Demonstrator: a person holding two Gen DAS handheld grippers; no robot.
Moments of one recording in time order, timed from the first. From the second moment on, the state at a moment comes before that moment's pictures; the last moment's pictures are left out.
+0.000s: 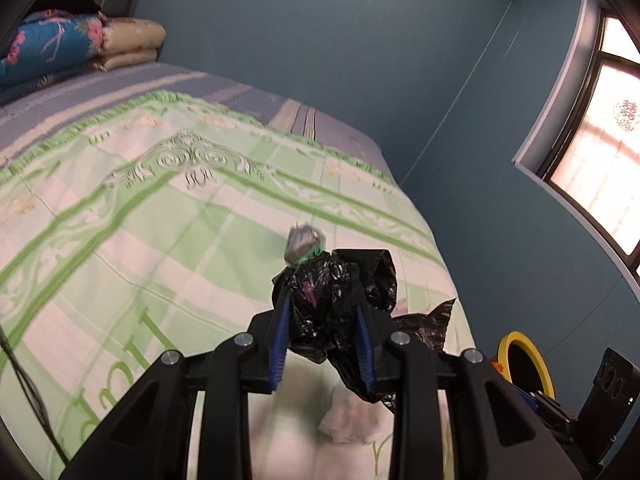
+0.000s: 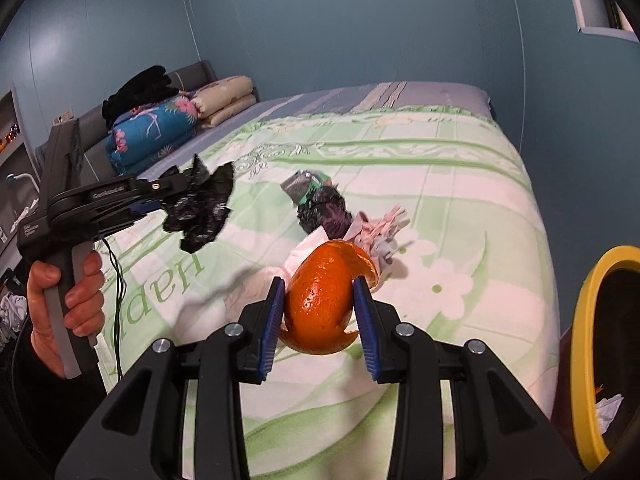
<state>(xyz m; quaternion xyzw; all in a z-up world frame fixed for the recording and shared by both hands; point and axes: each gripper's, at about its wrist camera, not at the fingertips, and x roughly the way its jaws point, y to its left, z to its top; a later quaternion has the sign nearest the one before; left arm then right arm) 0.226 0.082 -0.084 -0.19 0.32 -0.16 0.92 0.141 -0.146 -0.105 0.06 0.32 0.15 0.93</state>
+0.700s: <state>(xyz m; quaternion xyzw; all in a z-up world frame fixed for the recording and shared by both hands) 0.167 0.062 -0.009 -0.15 0.26 -0.14 0.94 0.094 -0.198 -0.037 0.04 0.25 0.10 0.96</state>
